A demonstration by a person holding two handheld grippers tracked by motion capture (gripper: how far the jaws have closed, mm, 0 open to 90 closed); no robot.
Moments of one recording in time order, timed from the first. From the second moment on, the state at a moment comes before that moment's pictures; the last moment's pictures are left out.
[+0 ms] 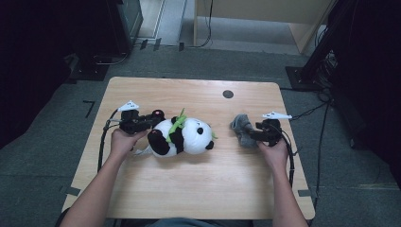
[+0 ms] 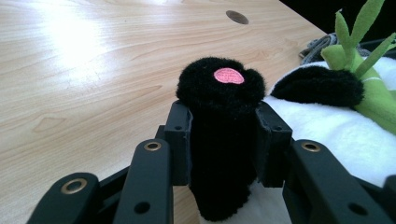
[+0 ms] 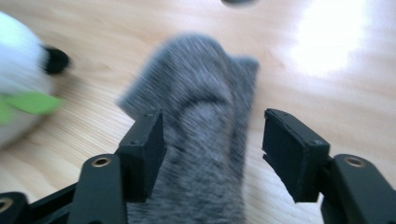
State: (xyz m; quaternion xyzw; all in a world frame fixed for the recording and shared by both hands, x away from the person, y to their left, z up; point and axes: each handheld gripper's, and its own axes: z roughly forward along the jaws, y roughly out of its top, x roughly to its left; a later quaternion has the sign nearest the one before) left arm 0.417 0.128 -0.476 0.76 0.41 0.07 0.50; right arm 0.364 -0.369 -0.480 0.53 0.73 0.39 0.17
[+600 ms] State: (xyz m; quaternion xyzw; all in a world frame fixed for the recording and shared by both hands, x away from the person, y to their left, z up) left arm 0.421 0.125 -0.480 0.76 0.40 0.07 0.51; right arm 0.353 -0.292 -0.467 0.38 0.78 0.50 0.08
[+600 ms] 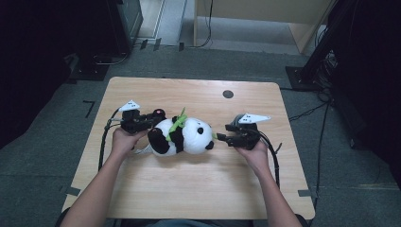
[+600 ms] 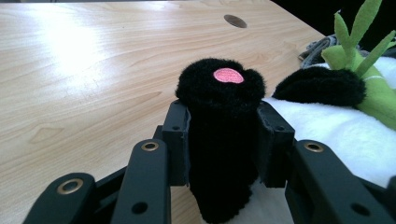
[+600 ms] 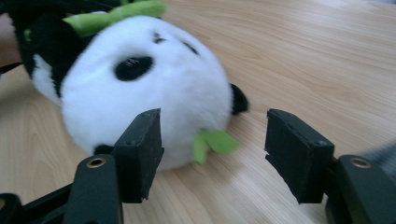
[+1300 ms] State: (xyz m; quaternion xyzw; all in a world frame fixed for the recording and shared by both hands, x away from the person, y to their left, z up) left arm 0.419 0.122 -0.480 0.76 0.40 0.08 0.50; right arm 0.347 -0.225 -0.484 0.30 0.82 0.49 0.06
